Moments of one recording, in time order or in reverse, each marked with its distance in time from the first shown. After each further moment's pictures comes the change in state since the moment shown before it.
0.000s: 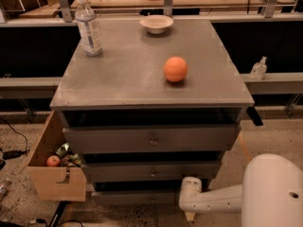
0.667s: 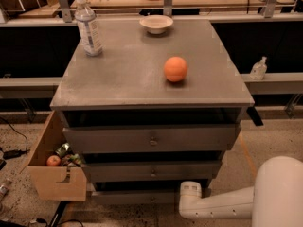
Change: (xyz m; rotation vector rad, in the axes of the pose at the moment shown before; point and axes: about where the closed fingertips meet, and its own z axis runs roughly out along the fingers) arm 0.011 0.007 -0.027 0.045 0.070 0.021
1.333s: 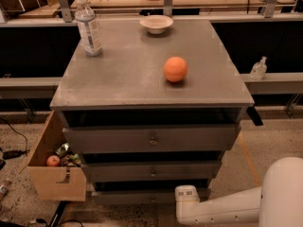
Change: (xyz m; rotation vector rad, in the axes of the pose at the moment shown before) arm 0.006 -0.013 -0.035 0.118 0.076 -0.005
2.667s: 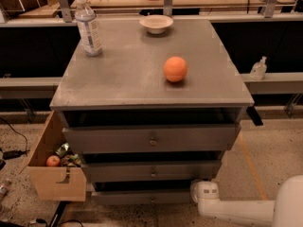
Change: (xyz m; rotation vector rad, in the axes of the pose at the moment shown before) arm 0.024 -0.053 0.055 0.188 -0.201 0.001
